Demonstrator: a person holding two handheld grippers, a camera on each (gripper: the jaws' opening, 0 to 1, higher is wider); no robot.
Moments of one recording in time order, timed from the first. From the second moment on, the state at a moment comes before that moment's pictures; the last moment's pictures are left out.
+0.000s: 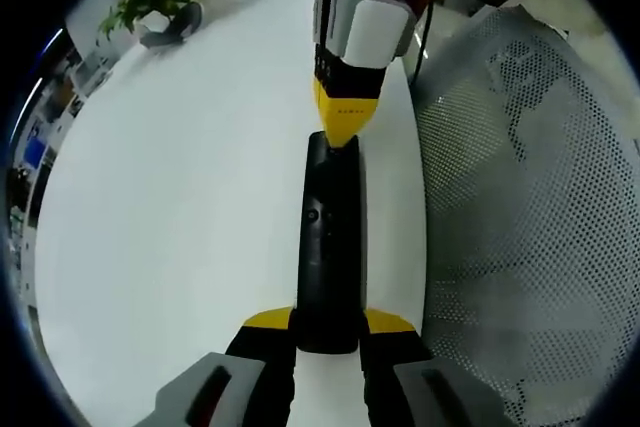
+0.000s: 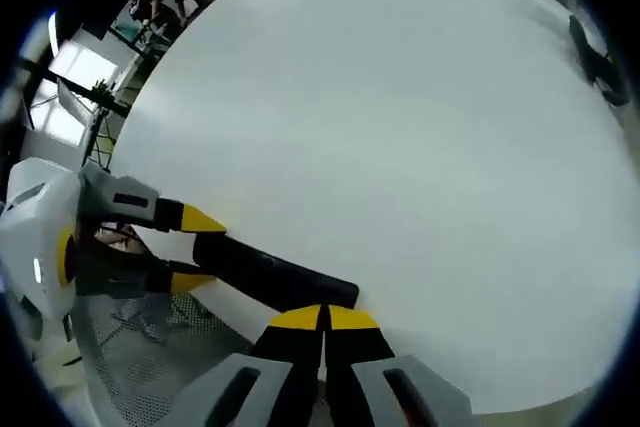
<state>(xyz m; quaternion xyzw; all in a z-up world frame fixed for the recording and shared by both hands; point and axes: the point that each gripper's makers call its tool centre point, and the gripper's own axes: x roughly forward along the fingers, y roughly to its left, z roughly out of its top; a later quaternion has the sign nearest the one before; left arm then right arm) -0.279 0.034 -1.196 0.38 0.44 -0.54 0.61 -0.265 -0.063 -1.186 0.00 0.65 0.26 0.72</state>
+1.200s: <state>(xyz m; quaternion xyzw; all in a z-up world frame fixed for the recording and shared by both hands) -0.279 0.034 -1.197 0.38 0.45 -0.54 0.60 -0.263 -0.057 -1.188 -0.03 0.64 0.26 0.72</state>
